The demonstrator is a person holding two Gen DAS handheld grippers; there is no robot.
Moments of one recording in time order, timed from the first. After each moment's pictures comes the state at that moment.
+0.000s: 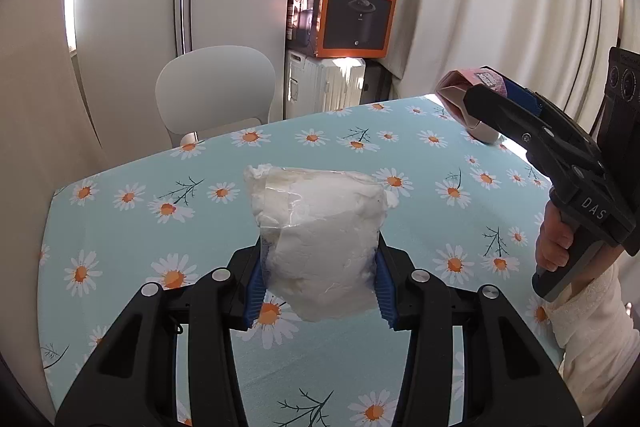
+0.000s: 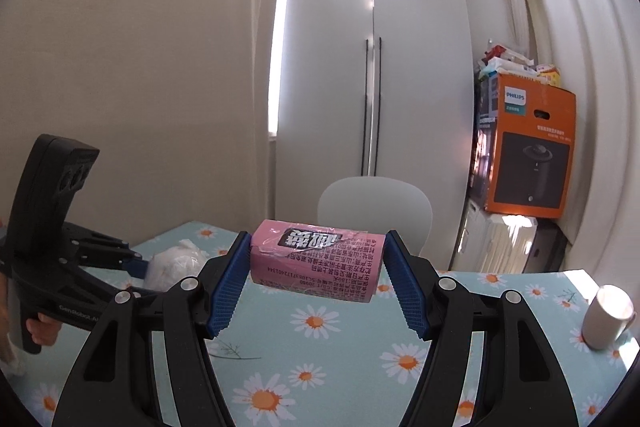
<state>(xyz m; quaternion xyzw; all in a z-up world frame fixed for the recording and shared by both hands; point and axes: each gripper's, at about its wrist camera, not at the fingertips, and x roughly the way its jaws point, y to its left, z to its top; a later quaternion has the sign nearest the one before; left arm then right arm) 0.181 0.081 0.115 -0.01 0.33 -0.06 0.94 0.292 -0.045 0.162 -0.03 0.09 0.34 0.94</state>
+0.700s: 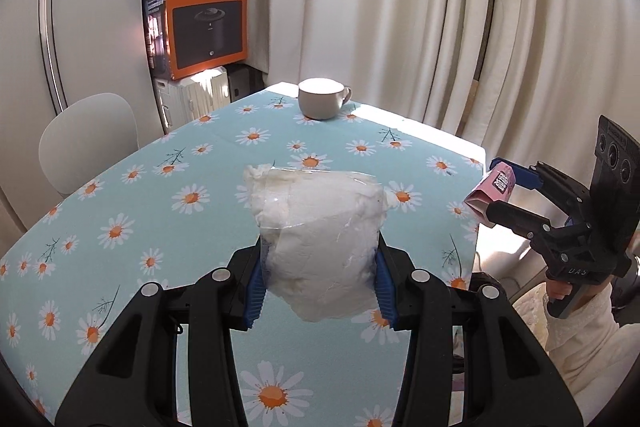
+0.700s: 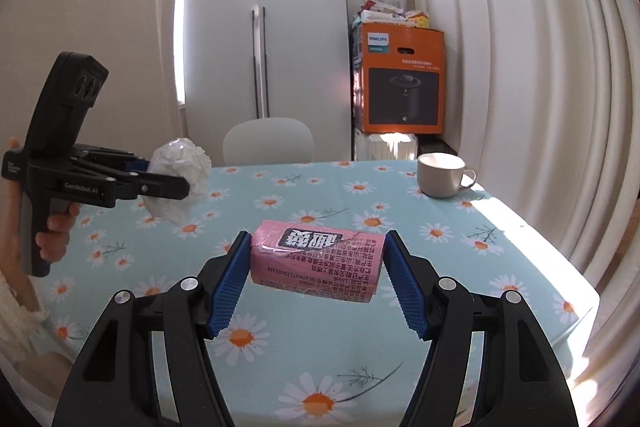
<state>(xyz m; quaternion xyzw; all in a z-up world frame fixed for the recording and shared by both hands) 0.141 -0.106 0.124 0.07 0.31 -0.27 0.91 0.111 -0.277 0.110 0.01 0.18 0.17 0.97</state>
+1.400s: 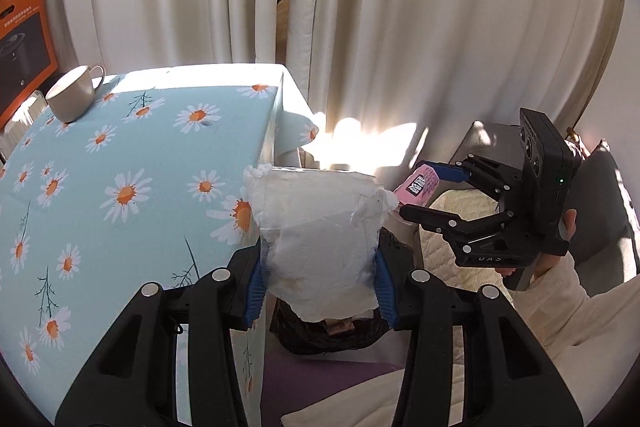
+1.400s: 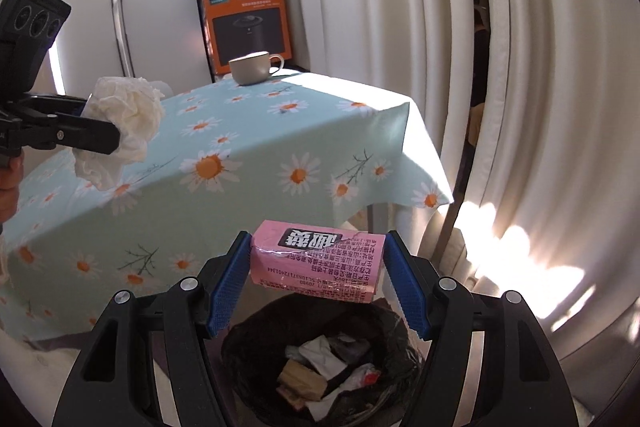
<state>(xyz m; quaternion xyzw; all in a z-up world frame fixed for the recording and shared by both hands) 0.093 -0.327 0.052 0.20 0.37 -0.49 0.77 -0.018 -0.445 -0.025 0.10 0.29 -0.04 0.95</state>
